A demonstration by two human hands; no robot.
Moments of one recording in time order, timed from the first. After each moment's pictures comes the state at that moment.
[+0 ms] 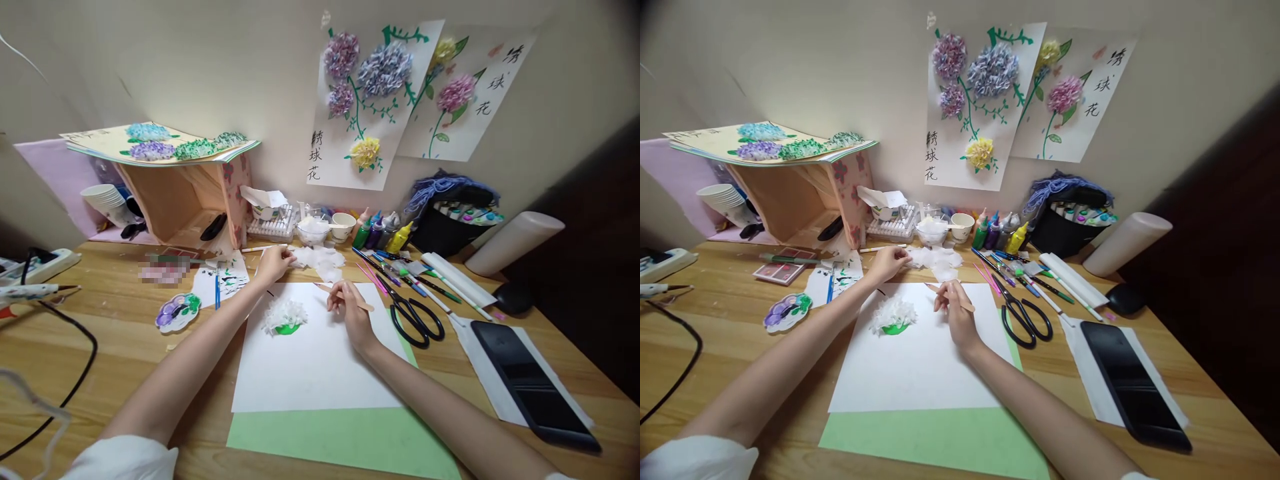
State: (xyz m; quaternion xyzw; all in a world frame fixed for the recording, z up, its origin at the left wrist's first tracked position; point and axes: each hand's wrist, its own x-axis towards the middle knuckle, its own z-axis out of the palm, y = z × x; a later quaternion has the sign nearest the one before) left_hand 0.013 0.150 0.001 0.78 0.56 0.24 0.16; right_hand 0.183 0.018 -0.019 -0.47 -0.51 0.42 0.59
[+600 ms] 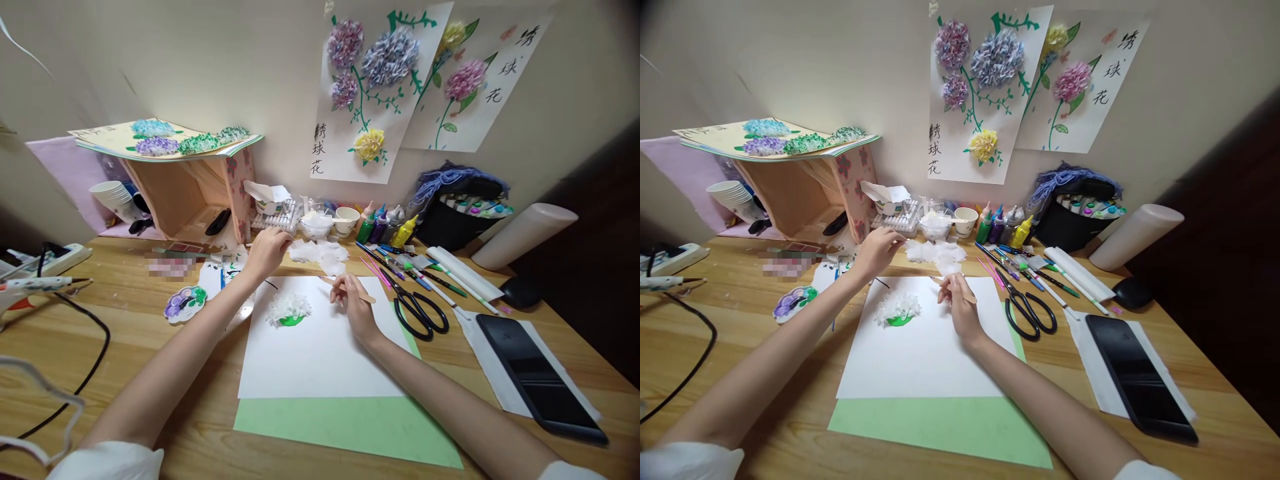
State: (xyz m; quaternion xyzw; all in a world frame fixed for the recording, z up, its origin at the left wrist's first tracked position) left_hand -0.006 0.128 0.043 0.85 0.45 0.28 0.00; right_hand 0.184 0.019 -0.020 -0.47 -0.51 0.42 0.59
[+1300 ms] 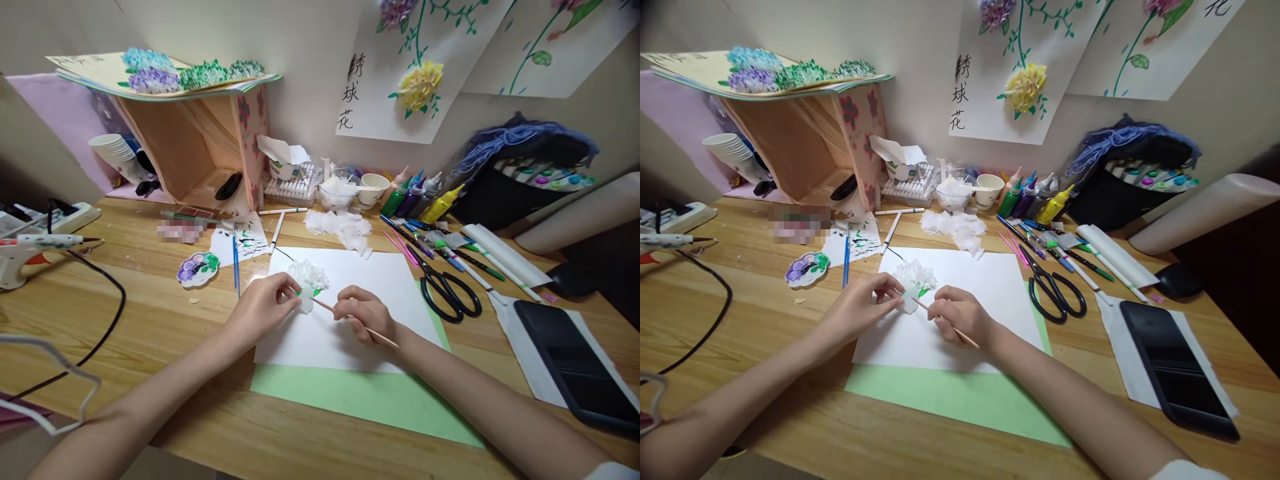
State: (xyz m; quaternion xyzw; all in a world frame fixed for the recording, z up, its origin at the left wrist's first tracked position) left_hand -0.039 -0.004 0.016 0.74 0.56 0.20 0.31; right_hand 0.179 -0.010 -0.014 -0.17 -0.86 0.11 0.47
